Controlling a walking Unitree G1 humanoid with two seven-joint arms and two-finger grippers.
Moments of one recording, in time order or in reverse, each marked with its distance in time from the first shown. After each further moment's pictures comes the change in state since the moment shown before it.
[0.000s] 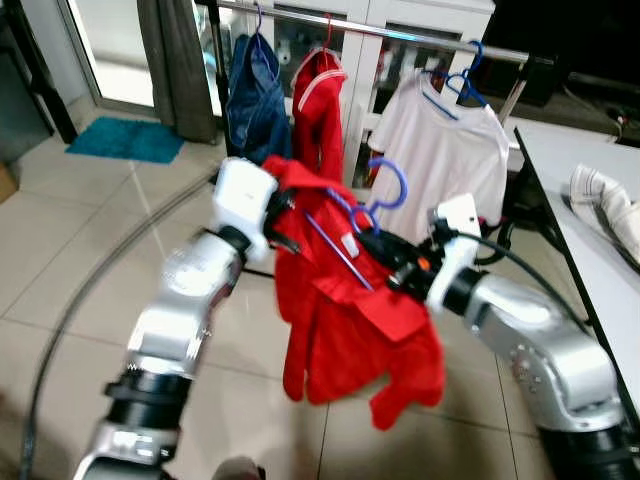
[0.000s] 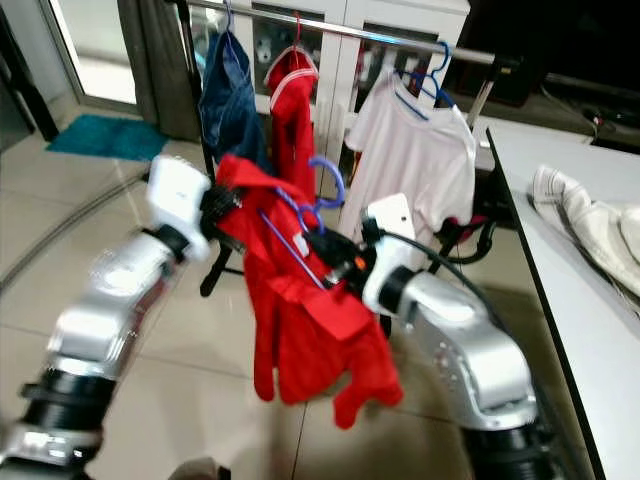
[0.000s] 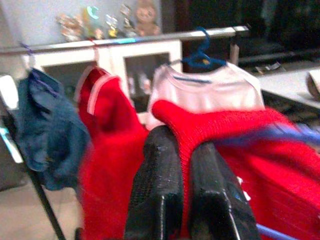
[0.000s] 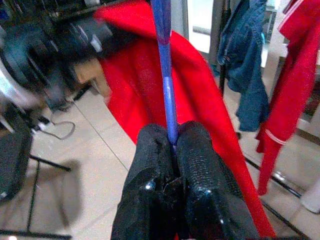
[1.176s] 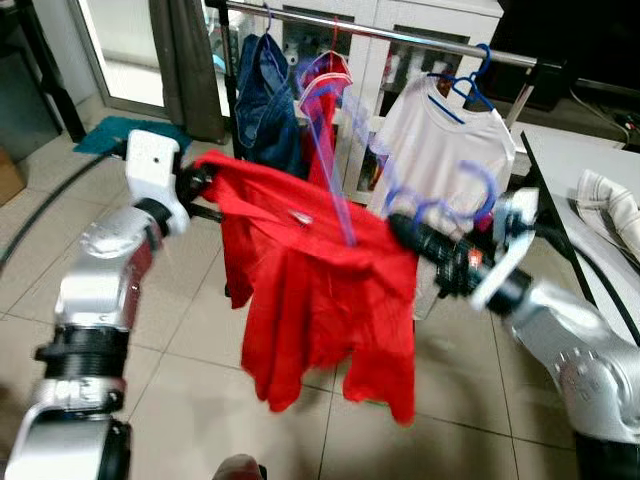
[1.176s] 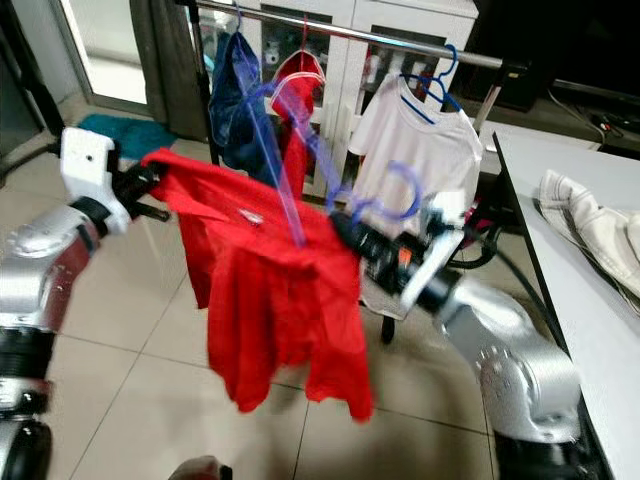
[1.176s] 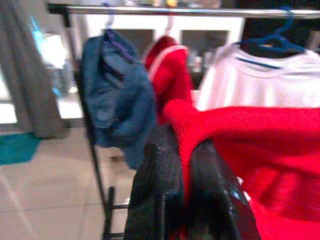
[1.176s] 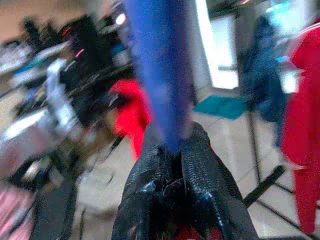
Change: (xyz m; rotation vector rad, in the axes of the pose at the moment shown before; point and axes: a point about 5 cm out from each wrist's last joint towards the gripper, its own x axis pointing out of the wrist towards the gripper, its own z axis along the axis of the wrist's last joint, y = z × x) left arm -0.012 0.076 -0.015 -0.083 0.121 0.138; right arm -0.026 -0.016 0.018 0.215 -0.221 0.009
